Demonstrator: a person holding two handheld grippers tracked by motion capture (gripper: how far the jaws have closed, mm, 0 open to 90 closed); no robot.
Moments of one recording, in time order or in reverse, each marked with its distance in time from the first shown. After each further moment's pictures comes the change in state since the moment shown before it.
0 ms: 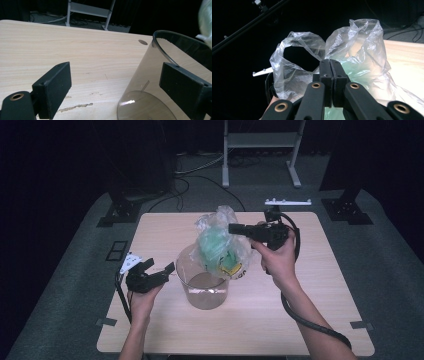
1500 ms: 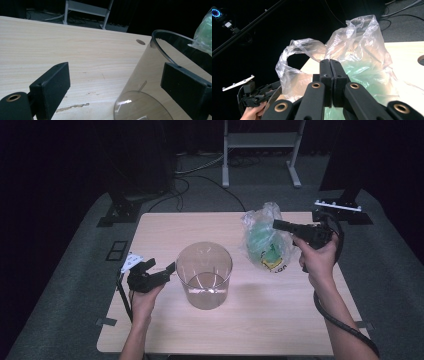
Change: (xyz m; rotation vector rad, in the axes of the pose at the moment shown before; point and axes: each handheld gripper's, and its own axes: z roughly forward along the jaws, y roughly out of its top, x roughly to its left) left arm -0.001 -0.001 0.004 0.003 -0.017 -0.020; right arm -0.073 -0.010 -0.076 -0.105 -0.163 0.121
